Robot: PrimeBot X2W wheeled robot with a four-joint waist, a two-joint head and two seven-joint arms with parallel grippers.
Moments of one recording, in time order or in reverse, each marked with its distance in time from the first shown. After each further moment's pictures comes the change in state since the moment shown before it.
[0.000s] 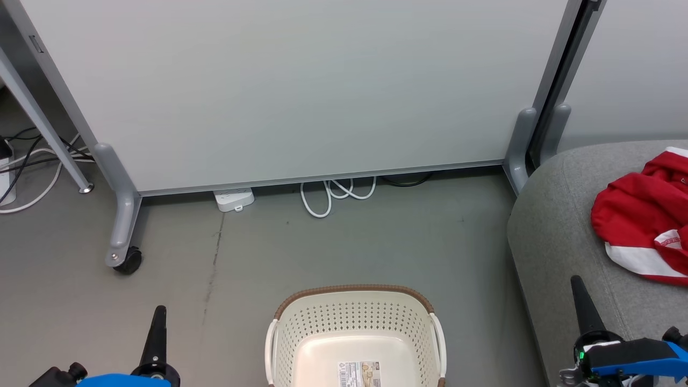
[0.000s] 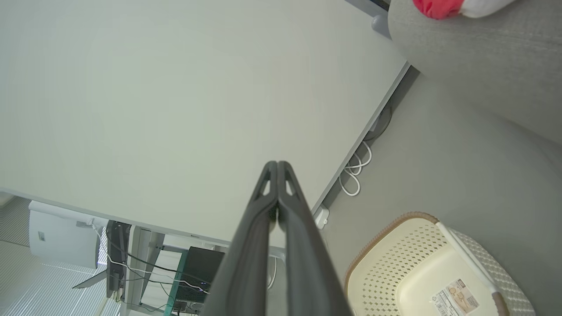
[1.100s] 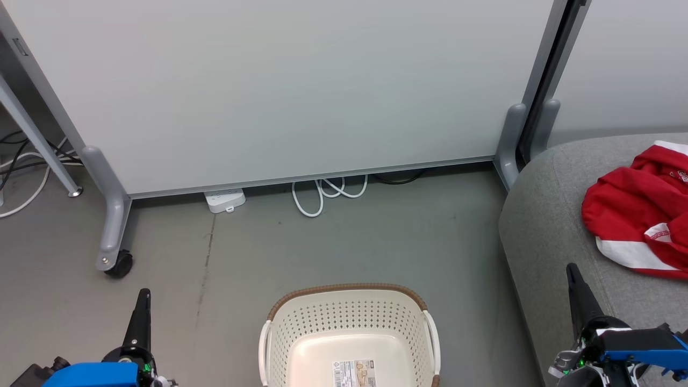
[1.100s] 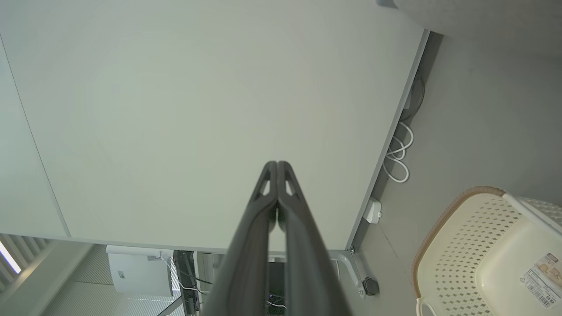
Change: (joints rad) left arm -0.037 -0.006 0.062 -0.022 -0.266 0.000 0.077; right arm -0.048 -0.003 0.012 0.033 0.296 0.000 0.026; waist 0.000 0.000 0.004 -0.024
